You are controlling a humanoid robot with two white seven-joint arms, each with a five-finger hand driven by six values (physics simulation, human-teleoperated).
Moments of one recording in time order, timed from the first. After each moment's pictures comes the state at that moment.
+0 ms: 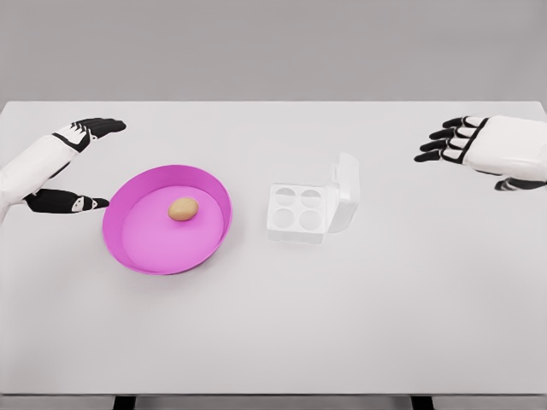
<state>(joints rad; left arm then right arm) -0.13 0.78 -0.12 -1.57 -0.14 -0.61 -0.24 -0.49 -1.08 0.34 -1.74 0.37 -0.61 0.61</state>
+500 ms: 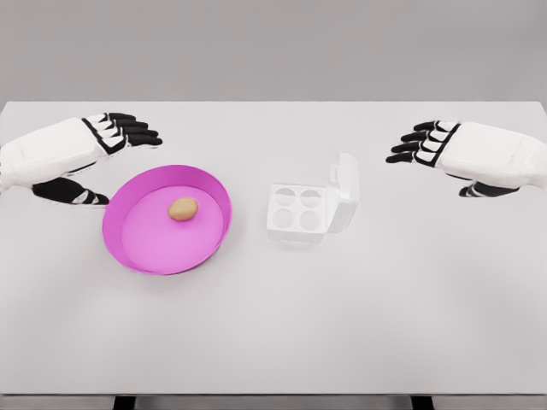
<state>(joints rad) -0.32 0.85 -0.16 -1.71 -0.17 -0.61 -0.57 -0.39 -0.94 0.25 -1.75 0.37 -0.61 0.61</state>
